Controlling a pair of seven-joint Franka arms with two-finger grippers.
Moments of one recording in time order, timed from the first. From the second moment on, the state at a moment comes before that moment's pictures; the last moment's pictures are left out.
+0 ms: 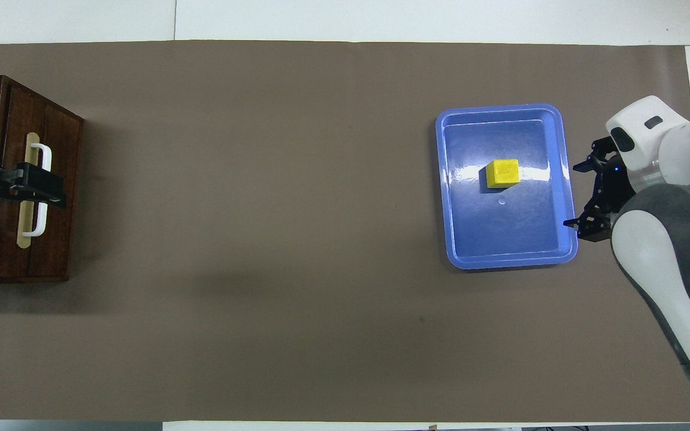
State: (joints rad) left arm 0.06 0.01 -0.14 -1.59 0.01 1.47 -0.10; right arm 0.07 0.01 -0.04 -1.94 0.10 1.94 -1.36
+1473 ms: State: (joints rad) left arm -0.01 0.00 -0.15 -1.84 0.35 1.86 -0.13; right arm 0.05 0.32 -0.04 -1.94 0.31 2.24 -1.81
